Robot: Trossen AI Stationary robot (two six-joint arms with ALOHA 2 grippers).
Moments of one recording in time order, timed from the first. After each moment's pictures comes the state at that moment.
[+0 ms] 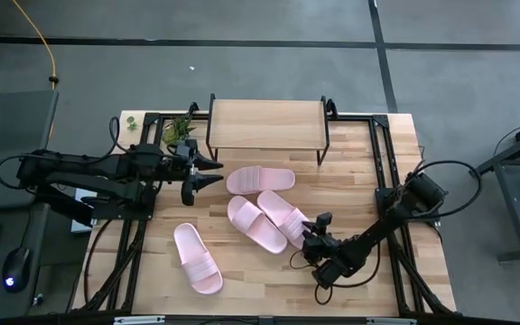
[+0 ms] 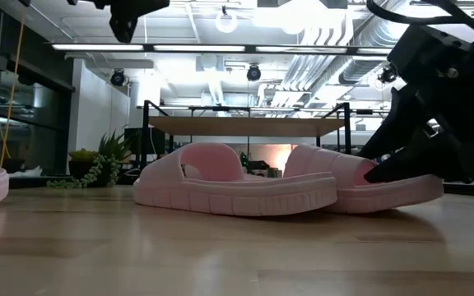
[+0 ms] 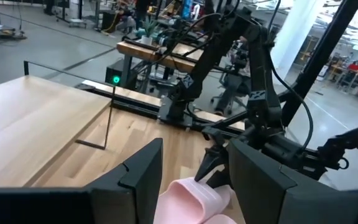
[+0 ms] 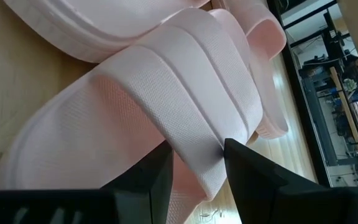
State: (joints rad) left arm 0.11 0.79 0.61 0.09 -0.06 -0.27; right arm 0.71 1.89 0.93 -0.47 1.02 0.47
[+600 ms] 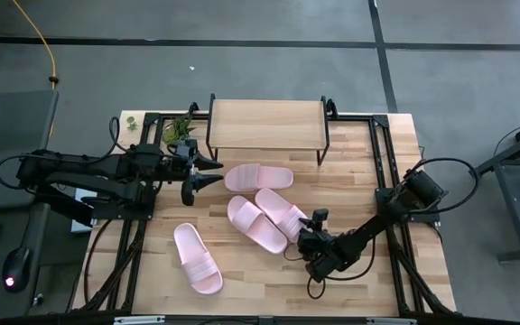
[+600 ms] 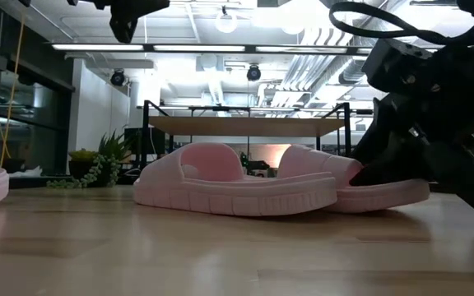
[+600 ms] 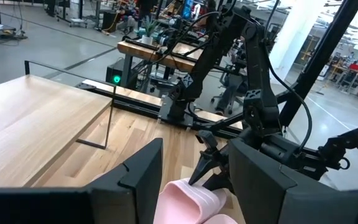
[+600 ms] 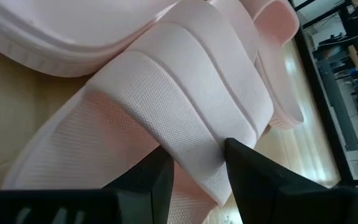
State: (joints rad) left arm 0.11 0.79 0.61 0.09 -0.06 -0.27; right arm 0.64 1.89 0.93 -0.42 0.94 0.47
